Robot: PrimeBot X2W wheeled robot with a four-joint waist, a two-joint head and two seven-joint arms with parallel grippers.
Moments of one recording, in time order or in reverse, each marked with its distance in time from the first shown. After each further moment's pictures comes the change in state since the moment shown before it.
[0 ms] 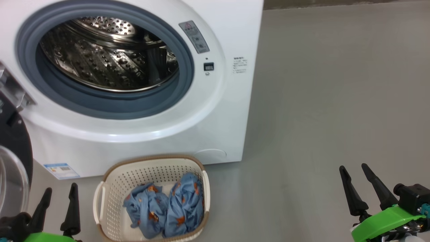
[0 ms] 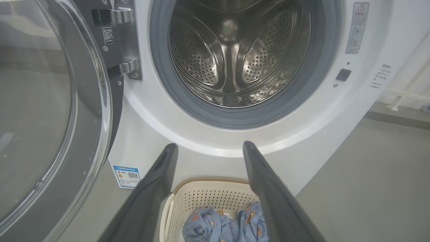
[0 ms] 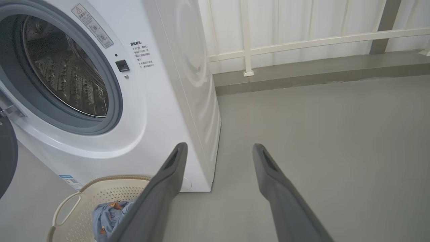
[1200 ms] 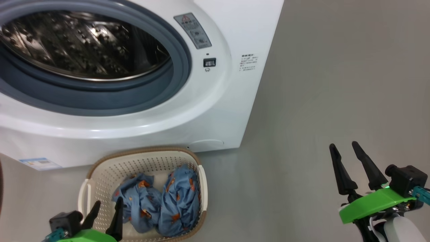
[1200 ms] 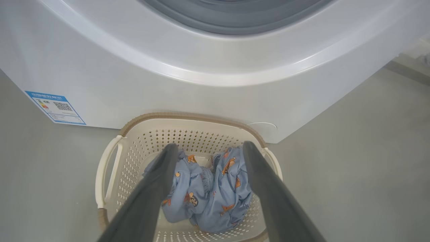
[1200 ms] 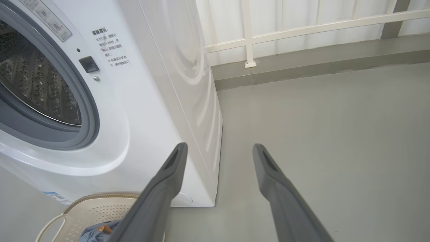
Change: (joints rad) left arm -0.116 -0.078 -0.213 0.263 -0.068 0.000 0.000; right arm -0.082 0.061 -0.009 -0.022 -0.026 0.000 0.000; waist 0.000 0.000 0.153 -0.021
